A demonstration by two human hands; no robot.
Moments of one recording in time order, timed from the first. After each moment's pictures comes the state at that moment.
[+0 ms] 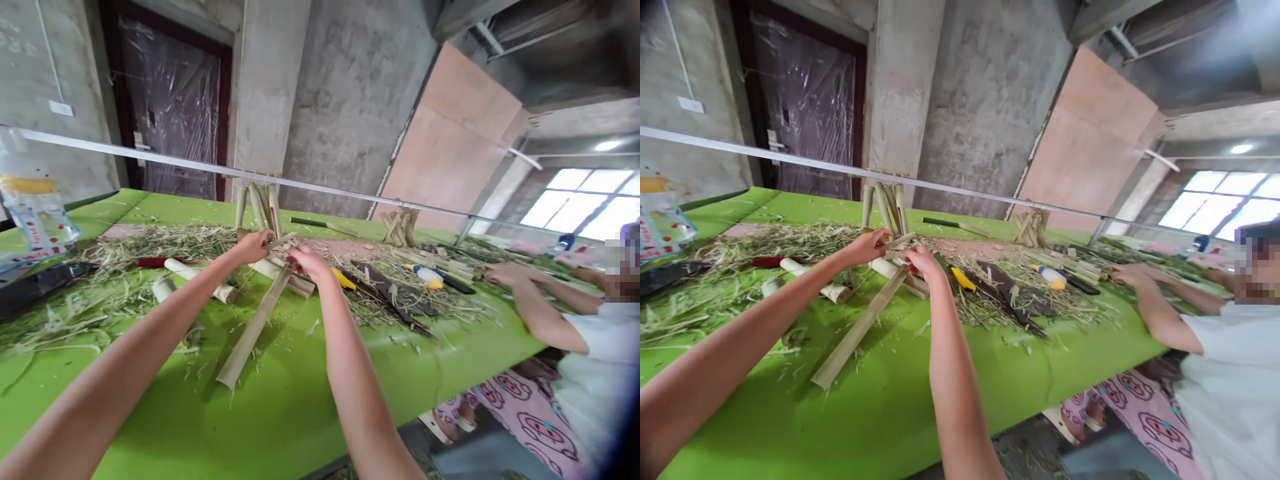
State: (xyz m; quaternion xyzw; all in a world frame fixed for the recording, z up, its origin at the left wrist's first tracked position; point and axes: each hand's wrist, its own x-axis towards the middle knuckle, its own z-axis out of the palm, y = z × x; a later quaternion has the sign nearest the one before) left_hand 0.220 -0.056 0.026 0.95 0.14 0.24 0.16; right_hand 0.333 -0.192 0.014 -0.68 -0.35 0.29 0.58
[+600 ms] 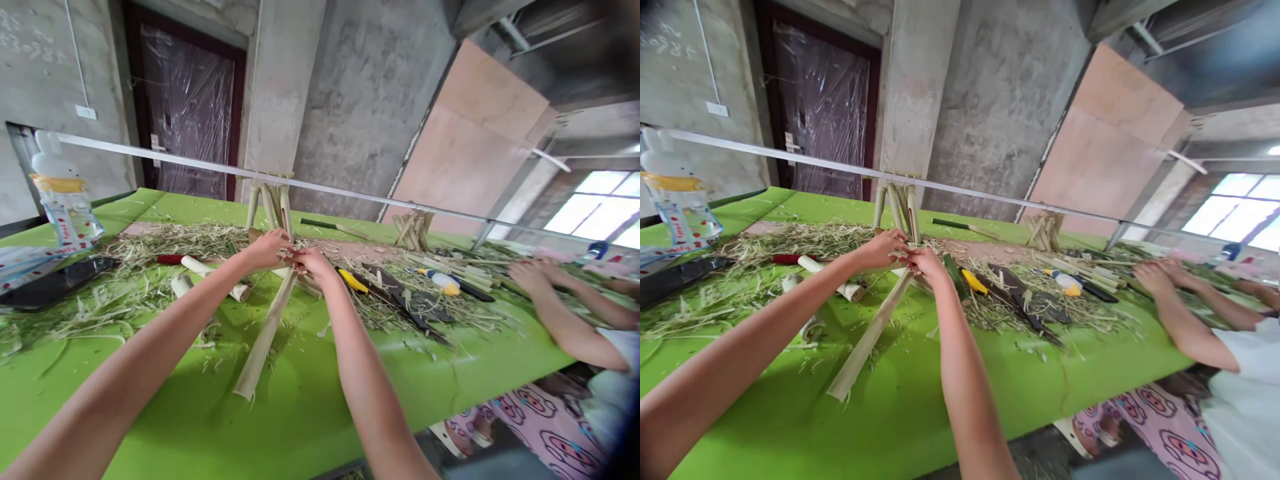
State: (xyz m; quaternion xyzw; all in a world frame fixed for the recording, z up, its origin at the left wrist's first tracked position) left_hand 0.211 -0.061 0.024 0.97 0.02 0.25 0.01; right_hand 0.325 -0.178 0.003 -0.64 -0.42 0.28 0.58
